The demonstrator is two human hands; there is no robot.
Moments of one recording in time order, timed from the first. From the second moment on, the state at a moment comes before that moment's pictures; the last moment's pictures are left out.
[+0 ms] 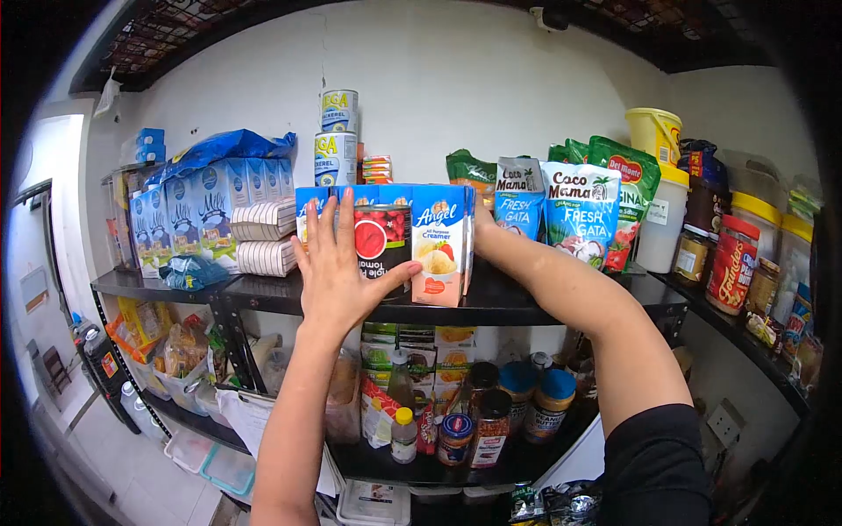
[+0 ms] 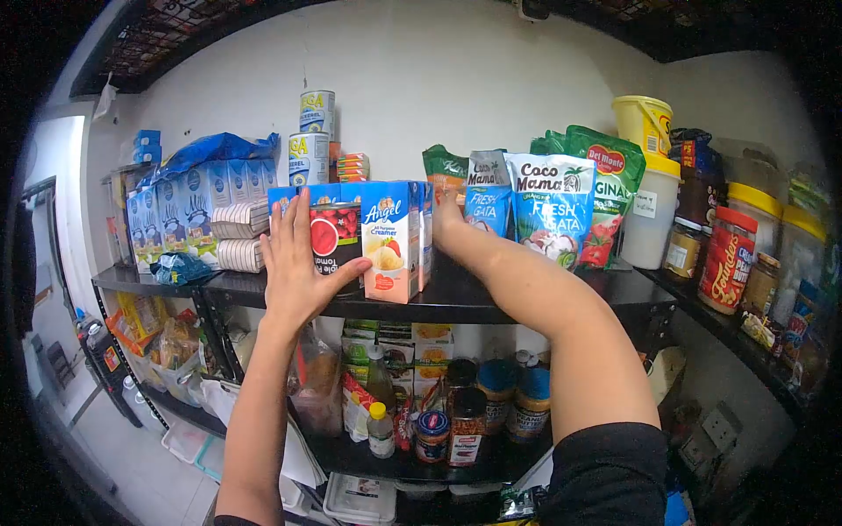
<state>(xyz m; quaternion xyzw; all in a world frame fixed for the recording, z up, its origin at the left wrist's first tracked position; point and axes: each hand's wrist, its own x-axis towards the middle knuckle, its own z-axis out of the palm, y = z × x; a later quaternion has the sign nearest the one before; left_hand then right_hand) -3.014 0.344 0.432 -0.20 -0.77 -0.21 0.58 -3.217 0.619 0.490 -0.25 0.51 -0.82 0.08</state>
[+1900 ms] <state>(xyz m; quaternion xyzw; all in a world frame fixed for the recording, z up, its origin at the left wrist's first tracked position) -2.999 0.331 0.428 -0.16 -0.73 -0.38 0.55 -2.957 0.618 0.582 -0.18 0.96 0.07 -0.19</state>
